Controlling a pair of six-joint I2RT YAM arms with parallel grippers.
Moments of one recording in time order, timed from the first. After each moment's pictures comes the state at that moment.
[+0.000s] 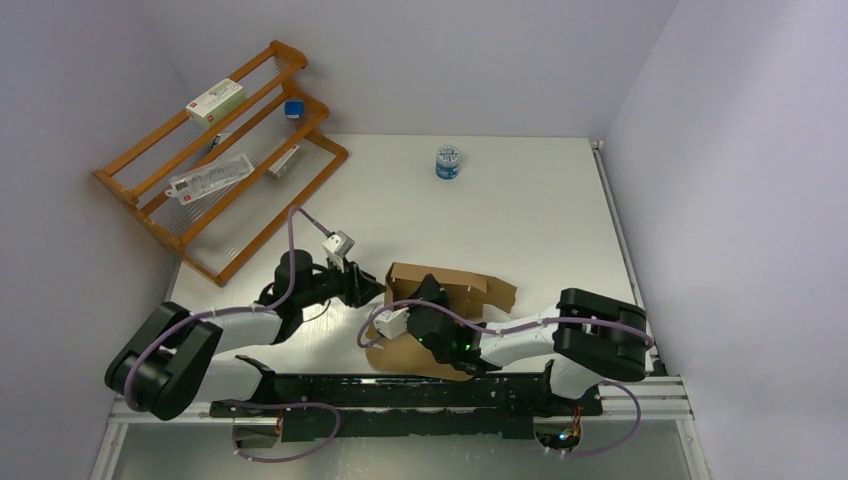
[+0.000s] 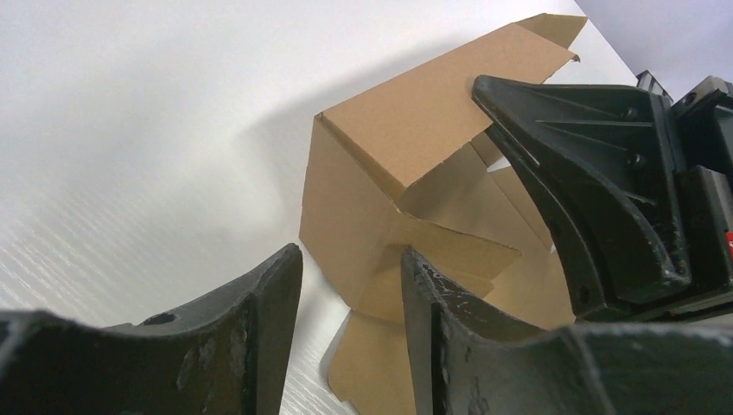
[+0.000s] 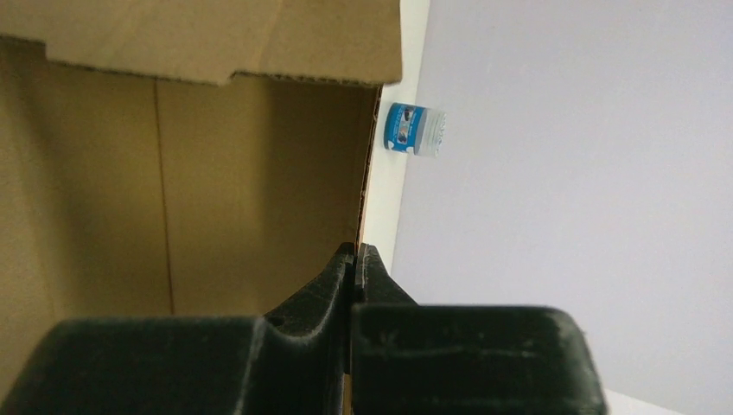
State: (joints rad) left arm -0.47 1.31 0.24 0.76 0.56 -0.34; right arm 1.28 1.54 0.50 0.55 0.80 -1.15
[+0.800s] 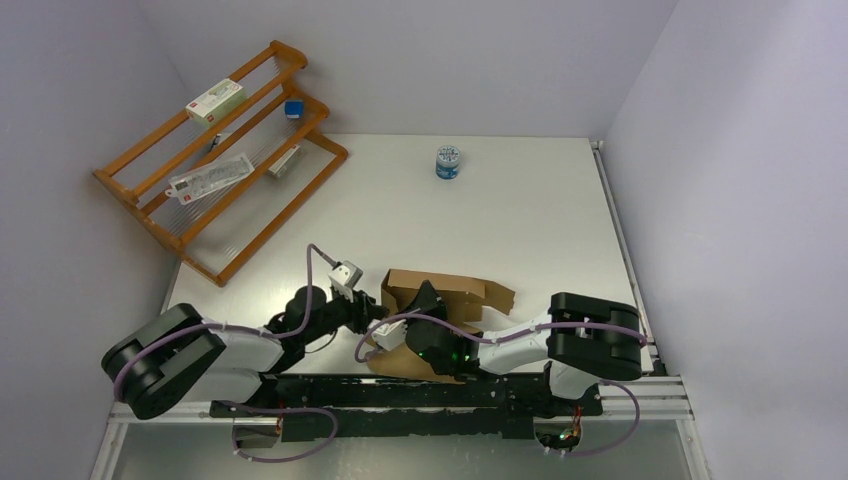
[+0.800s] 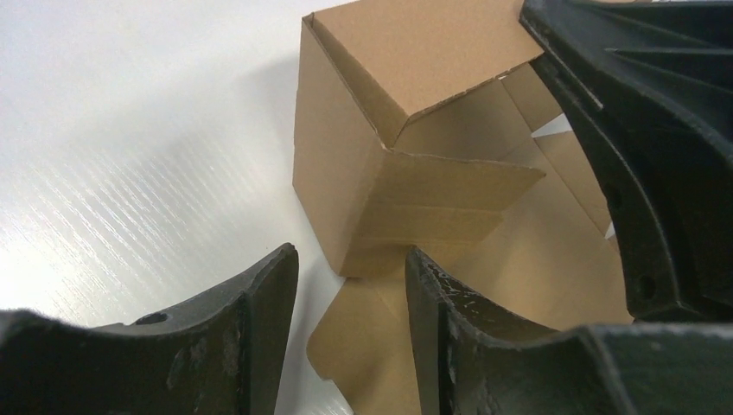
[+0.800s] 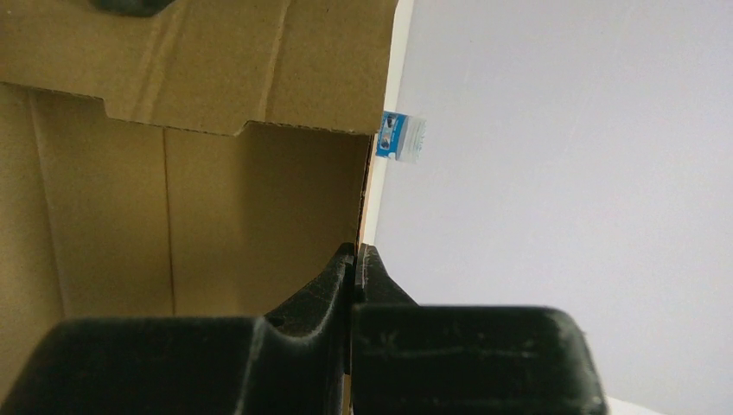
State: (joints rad) left arm -0.75 1.26 0.06 0.91 0.15 -0.38; right arm 1.37 1.57 0.46 0.65 0.88 -1.21
